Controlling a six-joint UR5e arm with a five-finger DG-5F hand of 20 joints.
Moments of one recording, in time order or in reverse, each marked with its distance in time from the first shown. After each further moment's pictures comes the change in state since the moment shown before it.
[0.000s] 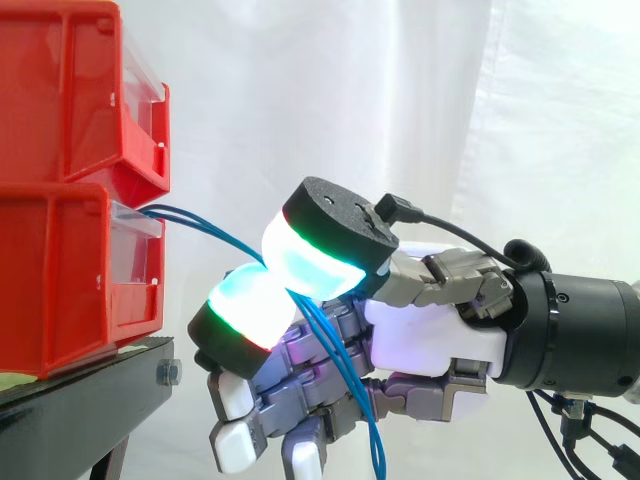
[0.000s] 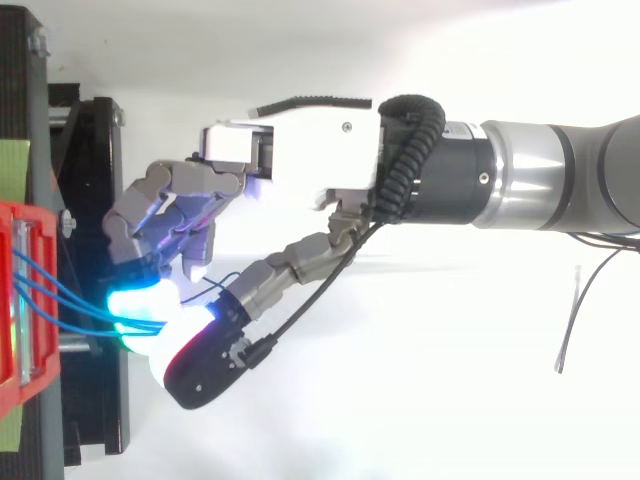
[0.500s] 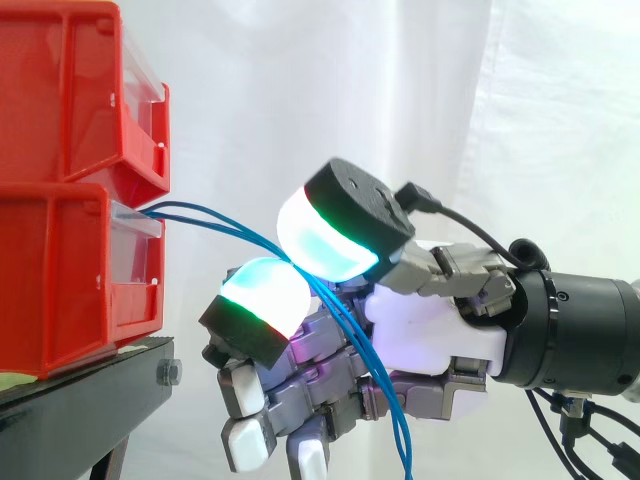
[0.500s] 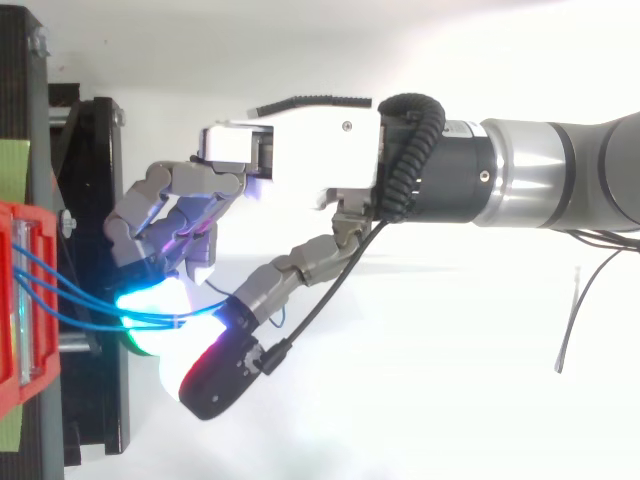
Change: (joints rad) arm -0.002 0.000 0.002 0.000 -0.008 0.004
